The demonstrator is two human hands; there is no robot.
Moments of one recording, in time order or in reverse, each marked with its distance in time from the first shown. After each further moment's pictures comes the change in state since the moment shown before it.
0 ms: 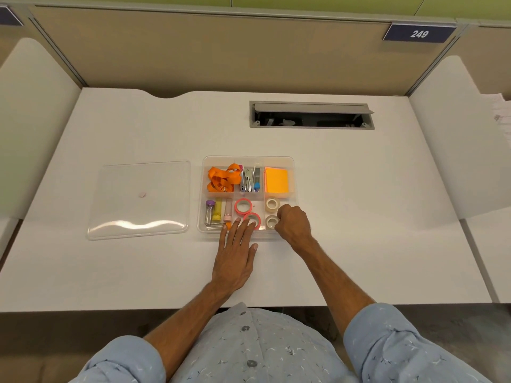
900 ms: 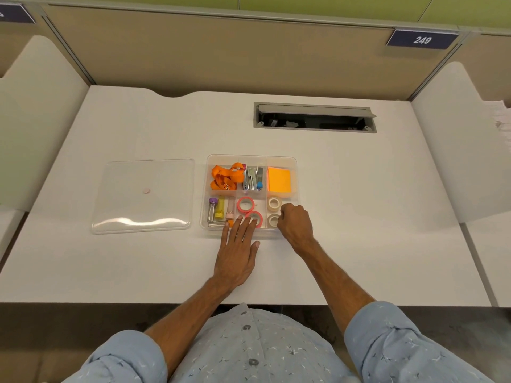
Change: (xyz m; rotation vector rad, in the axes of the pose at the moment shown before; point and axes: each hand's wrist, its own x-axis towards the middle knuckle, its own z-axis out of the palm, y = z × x) left_hand 0.001 0.000 0.001 0.029 0.013 0.003; right_hand -0.007 -0.001 -0.002 0.015 0.105 -0.036
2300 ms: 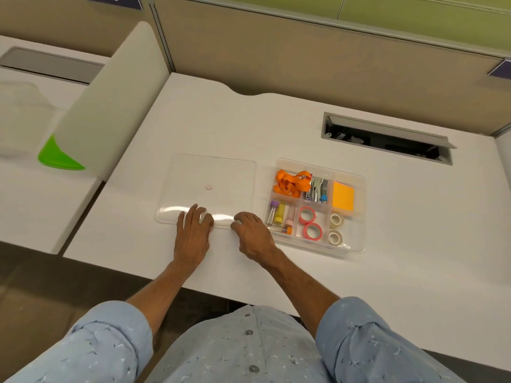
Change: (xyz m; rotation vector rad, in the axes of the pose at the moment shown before) left_hand -0.062 -0.243 -0.091 0.193 0.194 -0.263; right_hand -0.032 -0.210 0.138 -0.184 -0.110 -0.791
